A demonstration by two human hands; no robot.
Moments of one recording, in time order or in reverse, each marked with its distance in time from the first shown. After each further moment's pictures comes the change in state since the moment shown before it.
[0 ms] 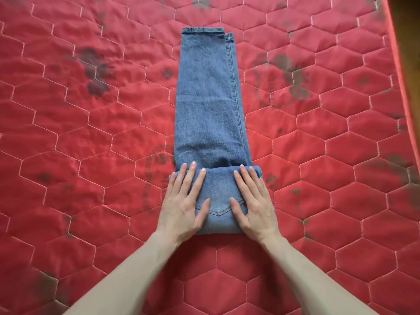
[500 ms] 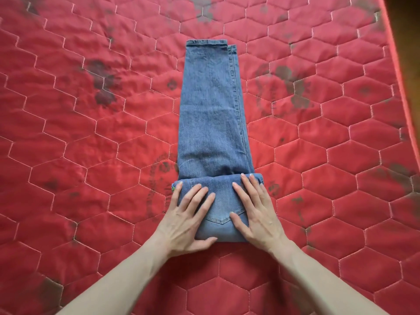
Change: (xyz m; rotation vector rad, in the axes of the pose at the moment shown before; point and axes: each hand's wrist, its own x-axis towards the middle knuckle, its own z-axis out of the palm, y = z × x) left_hand -0.008 -0.009 -0.019 0.224 -0.219 0.307; right_hand 0.001 0.011 -0.008 -0.079 -0.111 -0.129
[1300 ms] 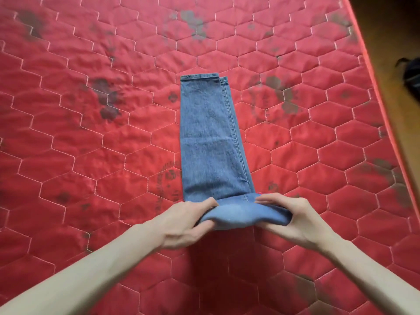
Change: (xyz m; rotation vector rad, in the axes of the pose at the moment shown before) left_hand 0.013 -0.017 -0.119 -0.624 -0.365 -0.051; right_hand -0.004 -0.024 -0.119 0.431 -0.113 0.124
